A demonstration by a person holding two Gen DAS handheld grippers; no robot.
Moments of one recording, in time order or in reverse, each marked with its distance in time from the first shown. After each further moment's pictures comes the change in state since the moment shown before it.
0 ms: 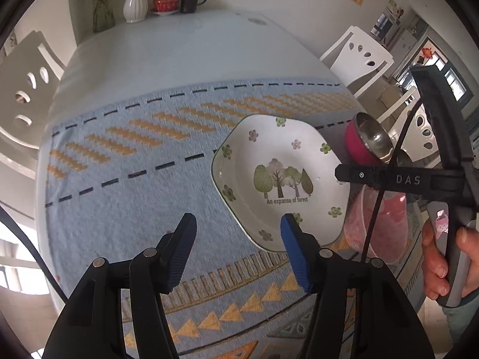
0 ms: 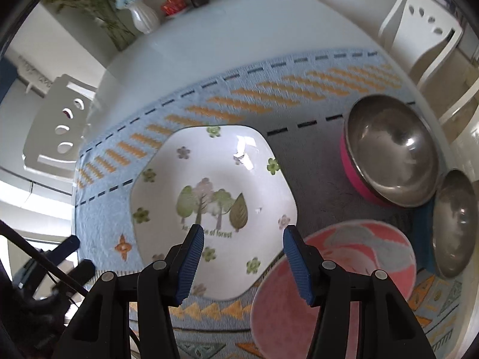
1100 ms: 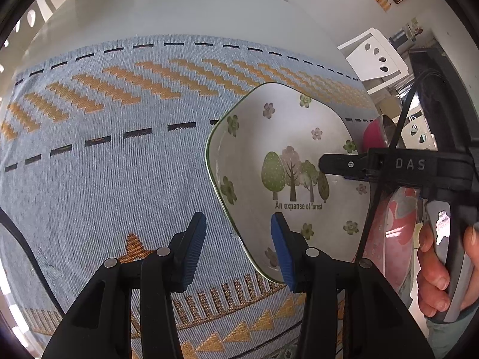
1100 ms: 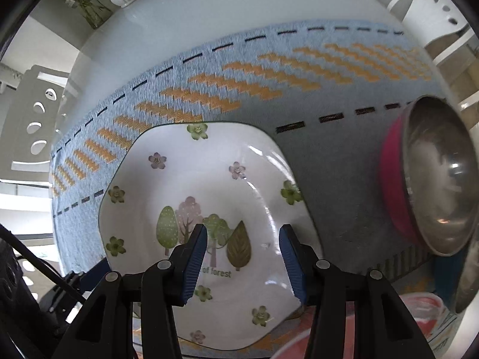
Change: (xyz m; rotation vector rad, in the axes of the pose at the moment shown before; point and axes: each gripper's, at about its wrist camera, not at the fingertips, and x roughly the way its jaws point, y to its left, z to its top) left arm 0.065 0.020 0.004 -0.156 0.116 -0.103; right arm 0.063 0.005 0.038 0.027 0.165 -0.022
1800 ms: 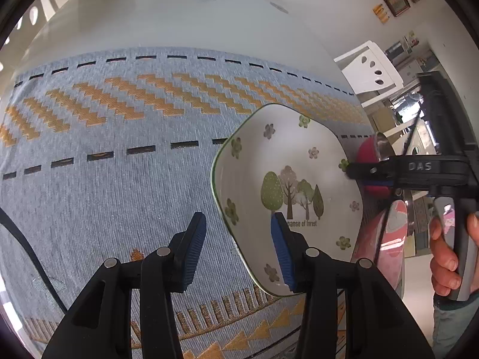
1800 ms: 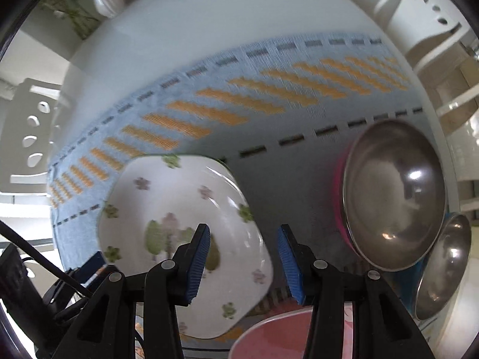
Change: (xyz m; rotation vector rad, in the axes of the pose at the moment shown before) left arm -0.003 0.008 0.011 -0.020 -0.042 -0.037; right arm -0.027 -0.025 0.016 0.023 0.020 -0.071
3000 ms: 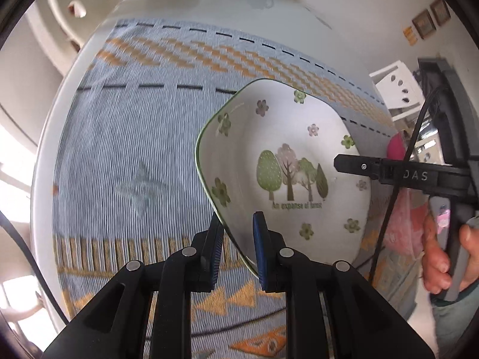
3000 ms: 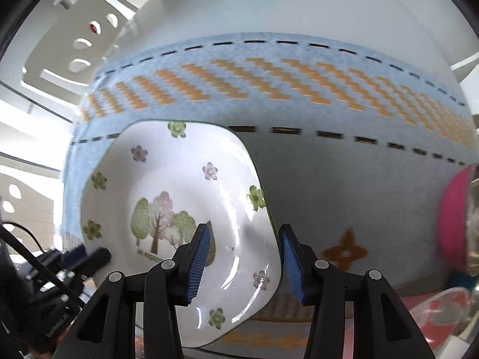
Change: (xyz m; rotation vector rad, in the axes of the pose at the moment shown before) left arm -0.054 0.075 -0.079 -0.140 -0.048 0.090; right arm 0.042 0.149 -0.083 -0.356 -0.042 0.062
